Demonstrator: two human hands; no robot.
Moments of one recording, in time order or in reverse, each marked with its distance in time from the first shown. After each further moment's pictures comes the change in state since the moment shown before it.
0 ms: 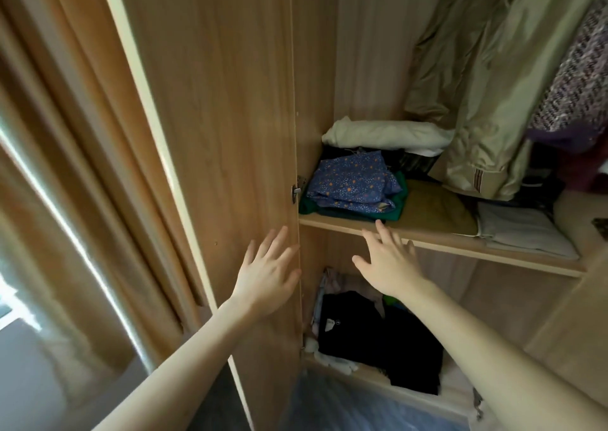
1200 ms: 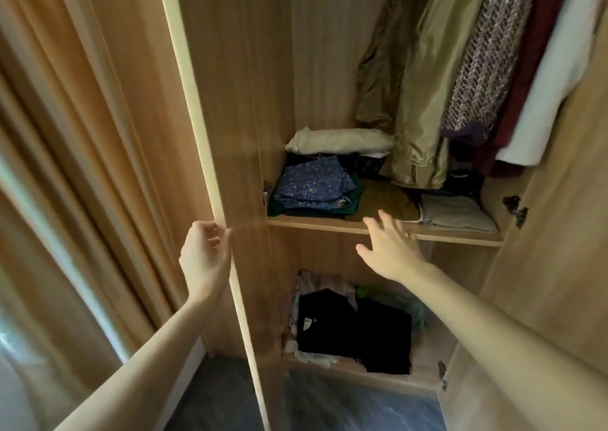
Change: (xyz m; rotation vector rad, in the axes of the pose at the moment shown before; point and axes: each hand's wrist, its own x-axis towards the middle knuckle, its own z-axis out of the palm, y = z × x) left_hand -0.041 0.014 -0.048 -0.663 0.695 -0.418; right_hand -0.088 0.046 -0.060 -0.024 0.077 0.101
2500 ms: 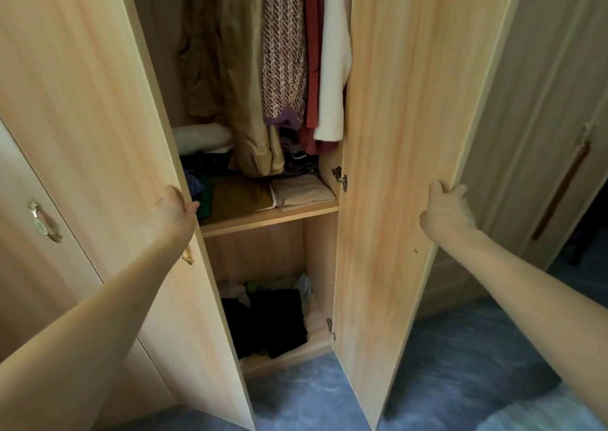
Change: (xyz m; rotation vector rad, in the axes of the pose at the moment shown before) left_hand -0.006 0.142 0.209 0.135 -0.489 0.229; right_hand -0.148 0.265 -0.098 -0.069 0.218 0.953
